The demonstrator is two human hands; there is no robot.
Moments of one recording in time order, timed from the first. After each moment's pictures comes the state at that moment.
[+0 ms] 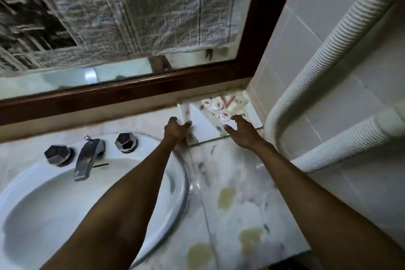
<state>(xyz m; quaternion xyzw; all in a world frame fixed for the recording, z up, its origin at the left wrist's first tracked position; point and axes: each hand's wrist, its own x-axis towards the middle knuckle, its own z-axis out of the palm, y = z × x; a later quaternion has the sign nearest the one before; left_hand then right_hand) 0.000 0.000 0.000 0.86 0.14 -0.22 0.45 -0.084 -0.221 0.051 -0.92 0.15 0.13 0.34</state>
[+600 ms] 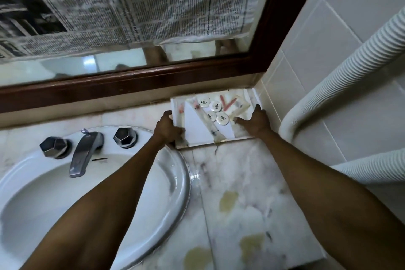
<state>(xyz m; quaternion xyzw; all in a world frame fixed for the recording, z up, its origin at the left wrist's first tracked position) 0.011 0.035 -0.011 0.87 0.10 -0.23 0.43 -0.030 -0.261 0.004 -0.90 0.27 0.11 0.33</state>
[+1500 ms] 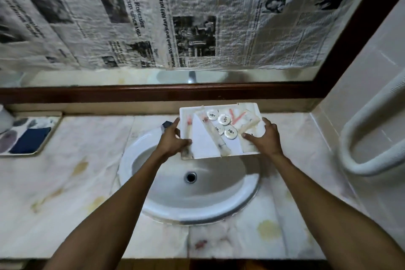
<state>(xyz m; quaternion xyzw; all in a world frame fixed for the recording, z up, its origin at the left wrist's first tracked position) -0.149 0.307 0.117 0.85 0.06 -0.09 0.51 -0.140 -0.016 0.096 -0.89 0.13 -0.03 0.44</state>
